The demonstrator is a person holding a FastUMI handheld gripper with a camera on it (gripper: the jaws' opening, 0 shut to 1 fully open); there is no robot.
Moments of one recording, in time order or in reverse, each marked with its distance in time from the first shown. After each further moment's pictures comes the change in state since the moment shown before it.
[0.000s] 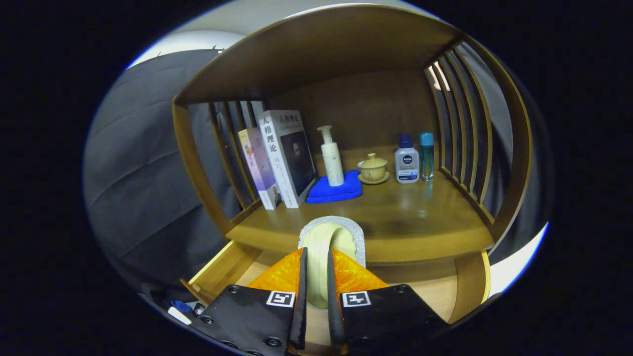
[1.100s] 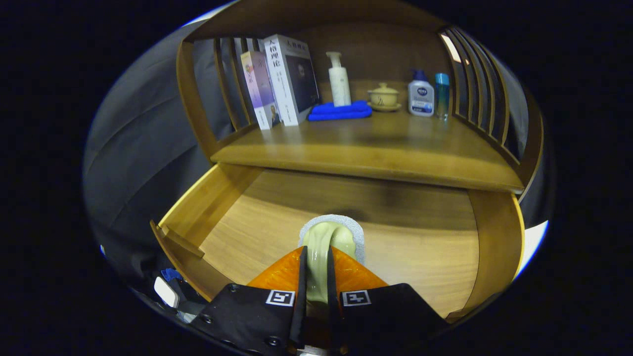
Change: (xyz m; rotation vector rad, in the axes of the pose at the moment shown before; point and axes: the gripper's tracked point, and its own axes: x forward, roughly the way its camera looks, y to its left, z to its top) arm -0.004 -0.001 -0.128 -0.108 0.273 0.004
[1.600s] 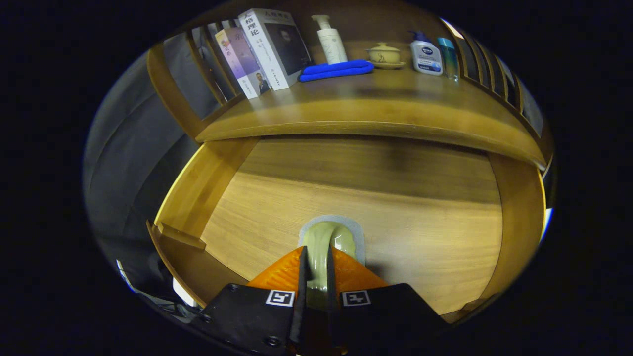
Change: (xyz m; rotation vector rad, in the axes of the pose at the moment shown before) arm 0.028 0.006 -0.040 0.106 0.268 0.051
